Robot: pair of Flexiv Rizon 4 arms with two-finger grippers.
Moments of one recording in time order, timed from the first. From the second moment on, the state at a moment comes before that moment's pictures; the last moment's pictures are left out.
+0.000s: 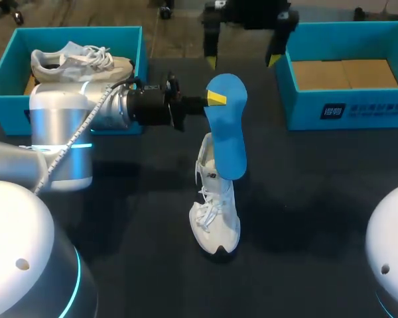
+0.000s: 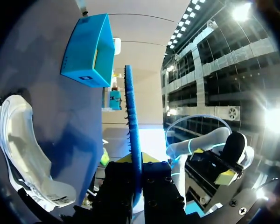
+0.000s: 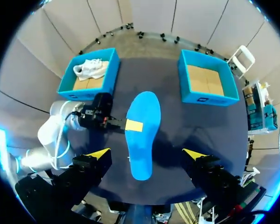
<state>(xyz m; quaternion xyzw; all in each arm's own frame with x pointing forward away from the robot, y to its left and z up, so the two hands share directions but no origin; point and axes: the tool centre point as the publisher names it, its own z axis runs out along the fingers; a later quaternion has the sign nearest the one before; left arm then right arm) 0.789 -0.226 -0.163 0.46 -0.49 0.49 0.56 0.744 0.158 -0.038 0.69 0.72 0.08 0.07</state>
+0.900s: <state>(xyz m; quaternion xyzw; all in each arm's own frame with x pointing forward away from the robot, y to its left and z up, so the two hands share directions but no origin) 0.789 -0.226 -0.163 0.46 -0.49 0.49 0.56 0.750 0.183 -0.085 0.70 0.71 0.03 0.07</state>
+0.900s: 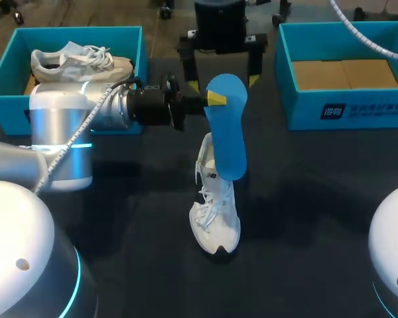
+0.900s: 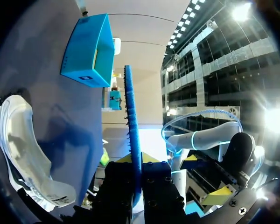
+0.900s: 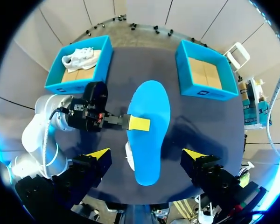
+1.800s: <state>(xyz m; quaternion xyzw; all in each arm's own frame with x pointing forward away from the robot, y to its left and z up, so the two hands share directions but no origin) 0.789 -0.226 -0.163 0.46 -0.49 0.49 0.56 0.751 0.141 -0.093 0.70 0.71 0.07 -0.04</state>
